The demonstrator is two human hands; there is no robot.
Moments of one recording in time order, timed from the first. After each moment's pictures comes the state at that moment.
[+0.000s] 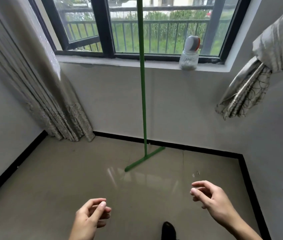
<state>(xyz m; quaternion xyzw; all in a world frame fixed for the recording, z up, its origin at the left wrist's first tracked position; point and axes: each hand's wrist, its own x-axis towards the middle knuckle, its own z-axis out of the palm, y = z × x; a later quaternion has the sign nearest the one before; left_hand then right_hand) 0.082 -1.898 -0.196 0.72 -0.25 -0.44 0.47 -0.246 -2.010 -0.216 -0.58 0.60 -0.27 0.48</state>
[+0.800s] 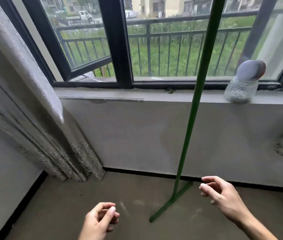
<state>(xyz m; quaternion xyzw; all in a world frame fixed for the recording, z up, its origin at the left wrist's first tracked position) 0.359 -2.251 -0.195 0.71 -0.32 -0.46 0.43 0.015 -2.352 -0.195 -0.56 0.62 -0.31 0.46</state>
